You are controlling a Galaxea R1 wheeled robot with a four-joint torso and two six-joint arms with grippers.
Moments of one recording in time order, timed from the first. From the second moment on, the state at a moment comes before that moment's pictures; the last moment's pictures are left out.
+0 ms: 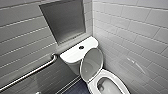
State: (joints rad) left arm 1.06 2.64 -1.91 0.06 0.32 -0.01; right arm -1.54 2.31 -1.50 0.60 0.65 -0.36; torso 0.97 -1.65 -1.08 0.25
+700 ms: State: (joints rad) left arm 0.81 2.60 -1.87 -0.18 0.36 -0.05; right arm -1.60 2.43 -1.62 0.57 0.65 -0.36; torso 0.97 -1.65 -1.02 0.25
